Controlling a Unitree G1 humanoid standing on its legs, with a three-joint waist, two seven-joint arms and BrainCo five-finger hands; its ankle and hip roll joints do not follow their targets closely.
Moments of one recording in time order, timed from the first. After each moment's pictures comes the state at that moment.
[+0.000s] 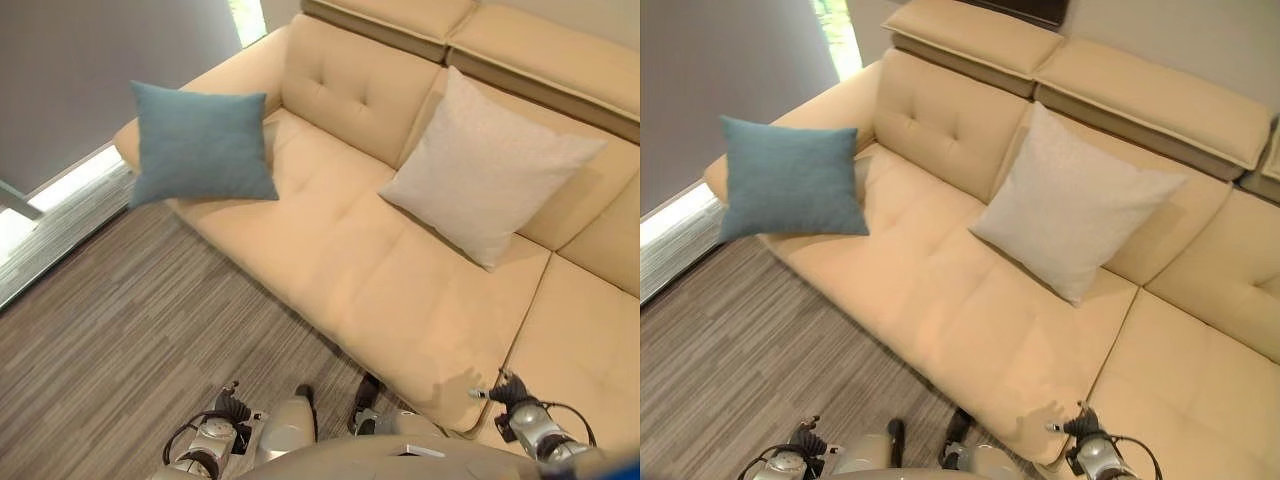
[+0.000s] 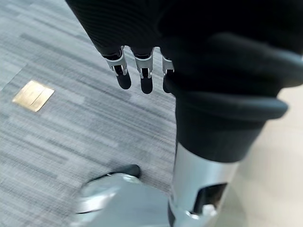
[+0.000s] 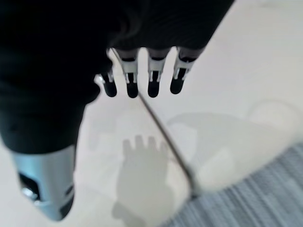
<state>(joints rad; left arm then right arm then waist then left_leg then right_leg) -0.03 0.26 -0.16 1.24 -0.02 -0.10 0.17 -0.10 -0.33 0.24 1.28 -0.09 -0.05 -0.23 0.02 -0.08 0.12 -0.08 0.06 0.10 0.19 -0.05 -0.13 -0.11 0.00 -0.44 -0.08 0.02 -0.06</state>
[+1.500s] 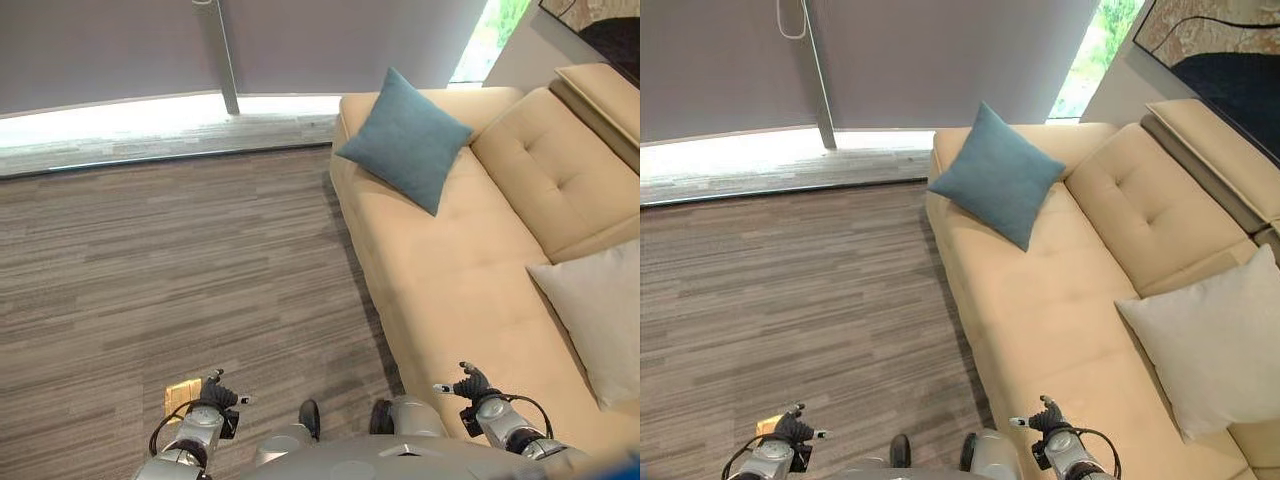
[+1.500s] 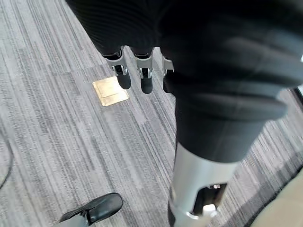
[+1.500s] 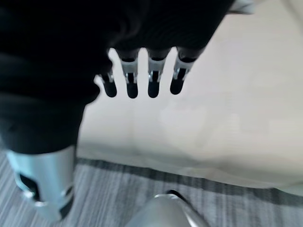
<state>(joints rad) -0.05 0.30 -0.14 1.25 -0.07 -0.09 0.17 -0.12 -0.21 0.29 1.21 -0.14 -0.03 -0.20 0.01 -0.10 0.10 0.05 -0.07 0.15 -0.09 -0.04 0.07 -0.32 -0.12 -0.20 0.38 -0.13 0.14</state>
